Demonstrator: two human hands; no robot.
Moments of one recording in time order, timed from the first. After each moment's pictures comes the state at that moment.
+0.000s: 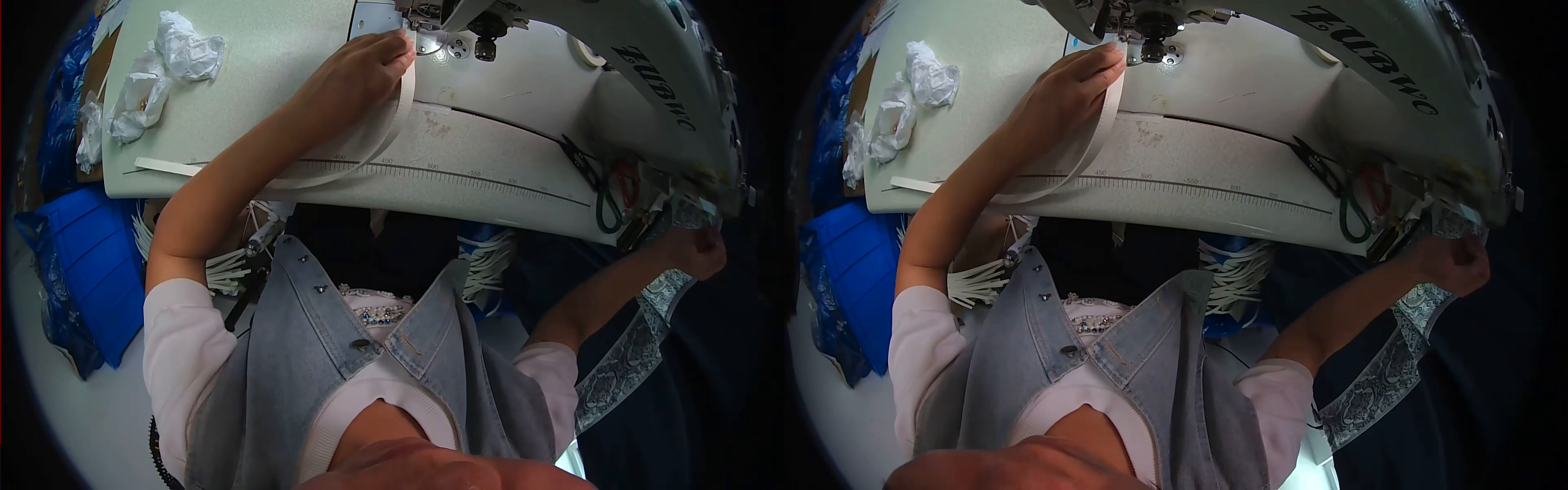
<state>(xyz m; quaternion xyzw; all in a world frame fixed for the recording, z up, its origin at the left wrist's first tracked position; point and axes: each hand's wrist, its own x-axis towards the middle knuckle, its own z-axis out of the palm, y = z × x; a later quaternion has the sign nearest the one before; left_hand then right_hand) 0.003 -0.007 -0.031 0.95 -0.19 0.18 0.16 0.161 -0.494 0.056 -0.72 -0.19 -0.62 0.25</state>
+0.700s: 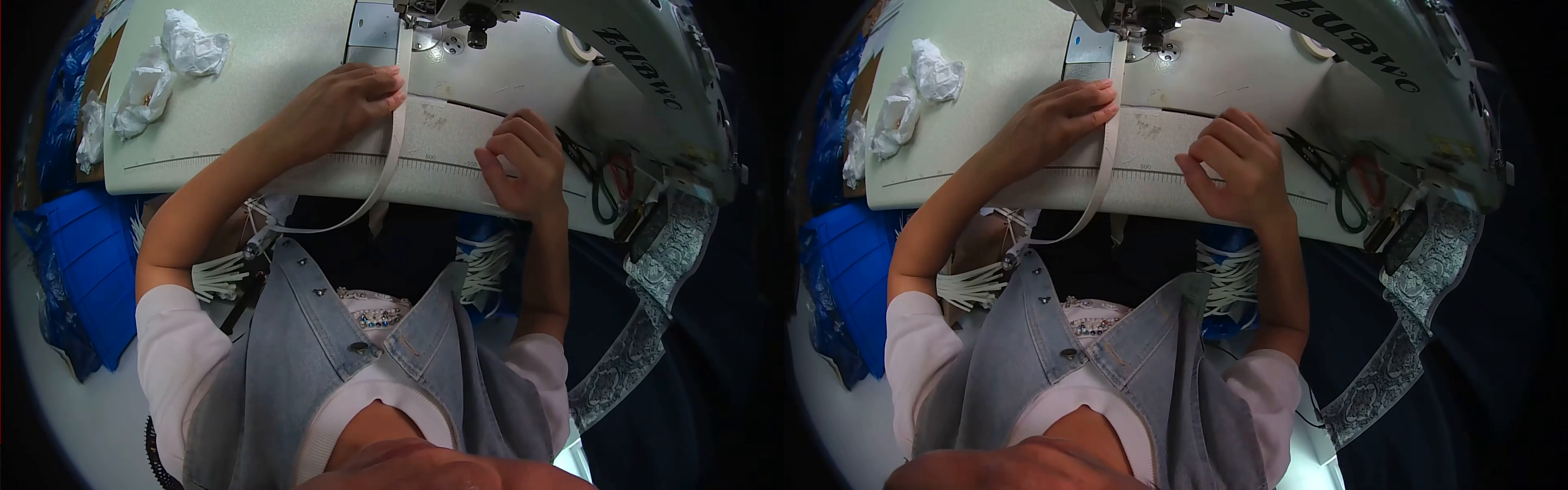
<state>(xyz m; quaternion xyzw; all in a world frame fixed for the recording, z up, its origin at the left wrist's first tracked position) -0.028 0.005 -0.030 0.94 -0.27 0.10 0.16 0.049 -0.254 0.005 -0.77 -0.53 -0.09 0.35</state>
